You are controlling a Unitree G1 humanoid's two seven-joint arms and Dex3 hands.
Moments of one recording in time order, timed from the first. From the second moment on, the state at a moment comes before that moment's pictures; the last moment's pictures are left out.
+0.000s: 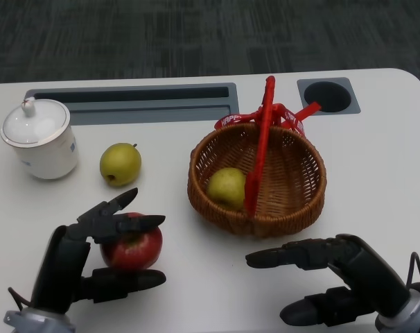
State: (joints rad) left arm -0.18 0.19 -0.08 0.78 0.26 -1.08 0.22; right arm -0.23 -0.09 0.16 0.82 0.11 -1.20 0.60
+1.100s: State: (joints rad) left arm -0.49 0.13 -0.04 0.72 0.15 -0.98 0.08; right arm -0.20 -0.08 0.18 0.78 0.13 -1.23 0.59
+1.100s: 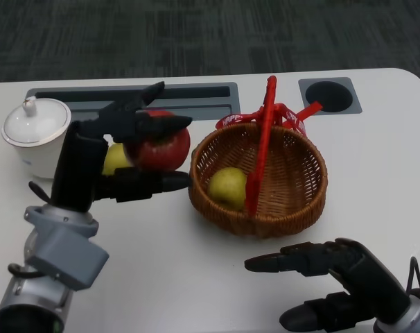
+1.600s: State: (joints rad) left arm -0.75 -0.02 -0.05 1.08 0.10 -0.90 -0.06; right arm -0.15 -0.09 0.19 0.66 0.15 -1.22 0.56
